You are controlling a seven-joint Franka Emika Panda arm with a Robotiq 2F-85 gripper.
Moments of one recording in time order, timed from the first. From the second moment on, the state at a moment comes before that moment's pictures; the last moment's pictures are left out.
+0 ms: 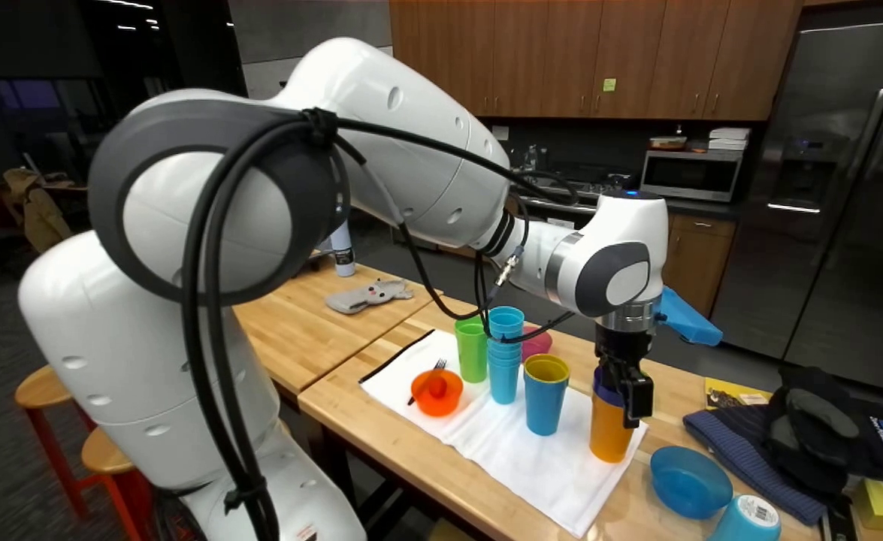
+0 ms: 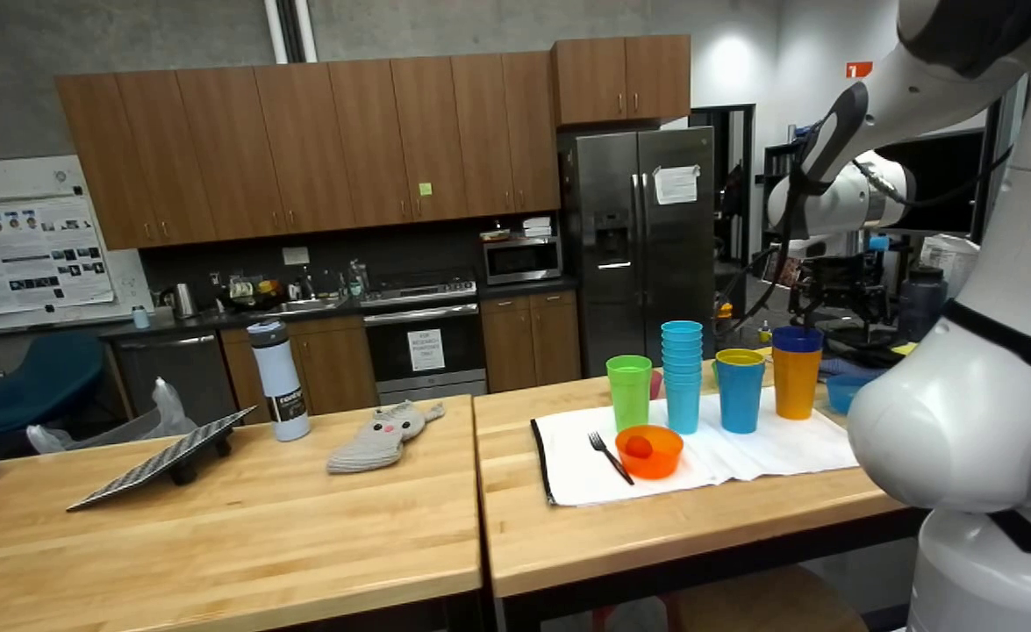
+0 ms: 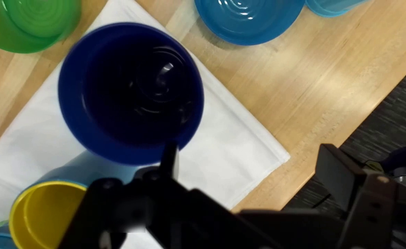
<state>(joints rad) -0.20 -0.15 -0.37 -2.33 -0.15 2.29 -2.58</state>
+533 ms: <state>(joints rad) -0.20 -0.09 -0.35 -2.26 -0.09 2.36 -2.58</state>
